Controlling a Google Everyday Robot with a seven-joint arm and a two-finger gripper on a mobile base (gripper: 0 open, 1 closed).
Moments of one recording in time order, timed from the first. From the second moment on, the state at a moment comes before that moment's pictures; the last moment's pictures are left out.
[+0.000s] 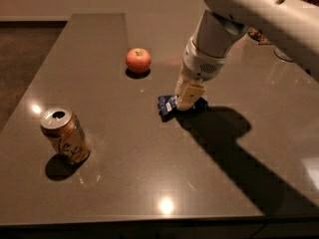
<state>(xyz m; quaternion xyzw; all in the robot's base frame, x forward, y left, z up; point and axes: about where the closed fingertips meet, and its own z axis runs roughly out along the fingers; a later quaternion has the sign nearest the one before) 0.545 -0.081 0.863 -0.69 0.70 0.08 0.13</state>
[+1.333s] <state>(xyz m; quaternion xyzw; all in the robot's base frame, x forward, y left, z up) 0.634 -0.053 0.858 -0.66 0.73 0.08 0.16</state>
